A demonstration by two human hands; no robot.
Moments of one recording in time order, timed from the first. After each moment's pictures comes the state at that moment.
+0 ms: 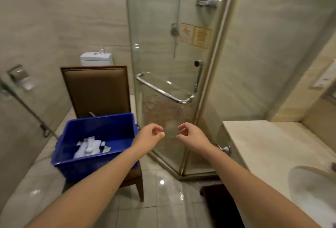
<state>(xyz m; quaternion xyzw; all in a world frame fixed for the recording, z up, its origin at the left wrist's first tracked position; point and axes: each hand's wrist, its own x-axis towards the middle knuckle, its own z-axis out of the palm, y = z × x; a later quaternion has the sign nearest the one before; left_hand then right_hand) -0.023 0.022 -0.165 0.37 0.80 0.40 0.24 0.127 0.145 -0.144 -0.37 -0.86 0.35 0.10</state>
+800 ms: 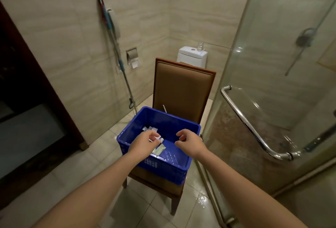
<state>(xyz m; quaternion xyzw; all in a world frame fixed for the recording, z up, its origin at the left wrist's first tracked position) -0.176 -0.051 -0.214 0.06 0.90 0.41 0.13 -0.133 0.142 -0.190 -0.10 -0.91 0.40 -0.08</state>
